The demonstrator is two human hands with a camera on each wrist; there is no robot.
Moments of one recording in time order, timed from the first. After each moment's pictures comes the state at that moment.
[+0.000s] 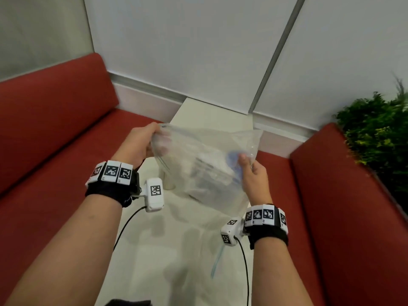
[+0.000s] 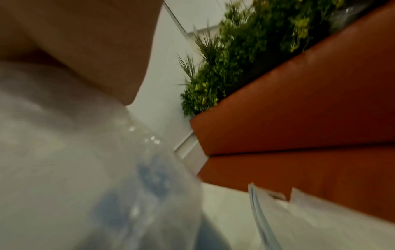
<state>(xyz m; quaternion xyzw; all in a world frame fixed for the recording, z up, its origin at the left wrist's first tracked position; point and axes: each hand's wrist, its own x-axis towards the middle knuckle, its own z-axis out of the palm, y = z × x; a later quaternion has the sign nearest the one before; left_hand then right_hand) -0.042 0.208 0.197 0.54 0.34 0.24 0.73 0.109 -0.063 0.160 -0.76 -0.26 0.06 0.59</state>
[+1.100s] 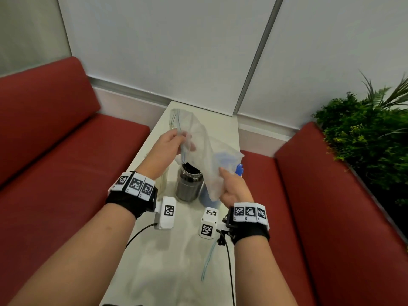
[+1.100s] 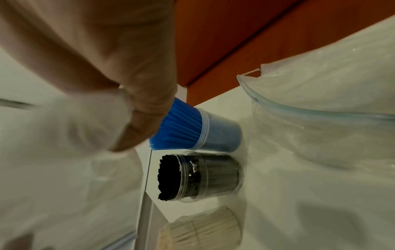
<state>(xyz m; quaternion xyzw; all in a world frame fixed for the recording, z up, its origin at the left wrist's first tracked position) 0.011 0.136 0.203 0.67 0.16 0.24 0.68 0.099 -0.044 0.165 -0.58 0.08 0.32 0.75</state>
